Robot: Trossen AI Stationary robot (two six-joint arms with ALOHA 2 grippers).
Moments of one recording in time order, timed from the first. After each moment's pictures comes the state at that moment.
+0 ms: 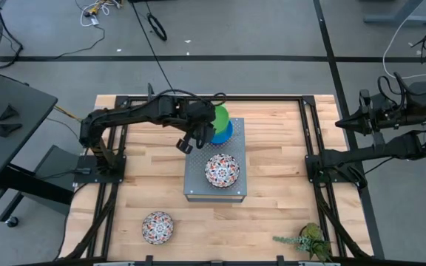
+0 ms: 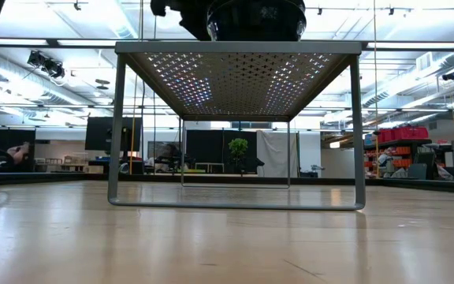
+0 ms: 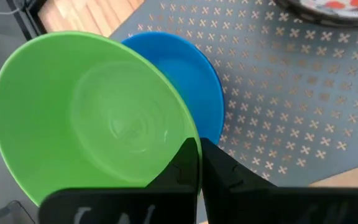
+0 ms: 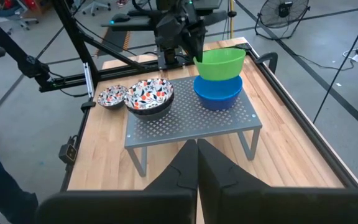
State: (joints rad) left arm 0.12 1.78 1.90 -1.18 -0.15 0.78; right arm -0.03 0.68 1.68 -1.43 -0.02 0.15
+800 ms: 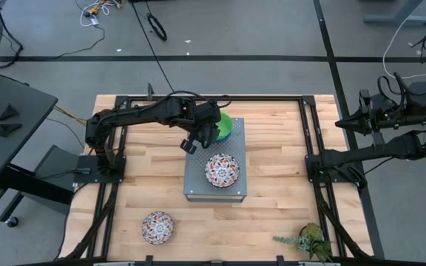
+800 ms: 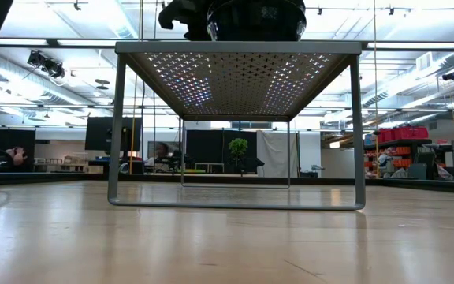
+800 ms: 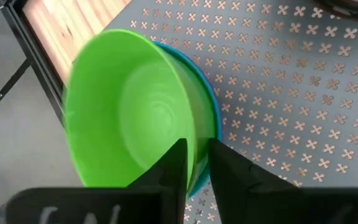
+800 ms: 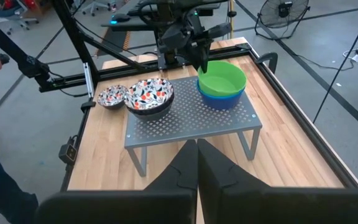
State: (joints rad) left arm 0.13 1.83 1.90 -1.15 -0.14 0.80; right arm -0.03 0.68 1.68 -1.43 -0.02 0.15
